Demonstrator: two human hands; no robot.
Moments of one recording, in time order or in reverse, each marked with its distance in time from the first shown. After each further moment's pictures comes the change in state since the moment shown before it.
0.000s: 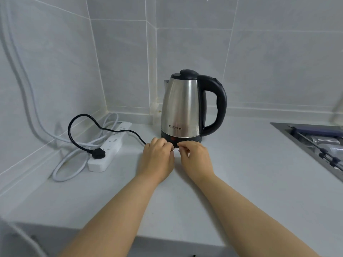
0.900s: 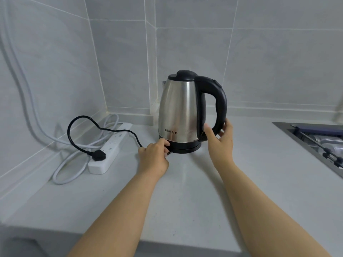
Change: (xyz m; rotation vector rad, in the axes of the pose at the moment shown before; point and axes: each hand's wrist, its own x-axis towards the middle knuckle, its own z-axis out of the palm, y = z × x) left_hand 0.010 -0.004 0.004 -0.229 -0.163 -0.345; right_hand 0.033 0.021 -0.041 0.609 0.245 0.439
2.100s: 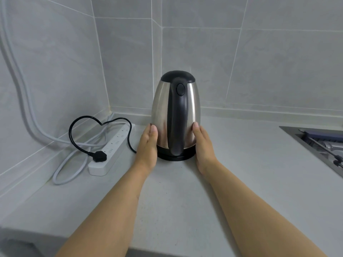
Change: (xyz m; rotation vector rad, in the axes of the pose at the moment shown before) left_hand 0.014 -0.001 -0.028 -0.921 0.039 -0.196; right_hand 0.003 0.018 0.053 0.185 -0.313 0.315
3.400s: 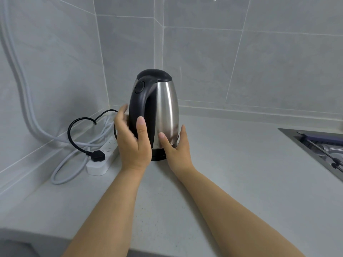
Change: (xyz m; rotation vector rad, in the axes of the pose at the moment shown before) left_hand -0.009 0.019 -0.016 0.162 0.456 0.625; right_hand -0.032 0.009 0.050 -0.256 -0.064 -0.219
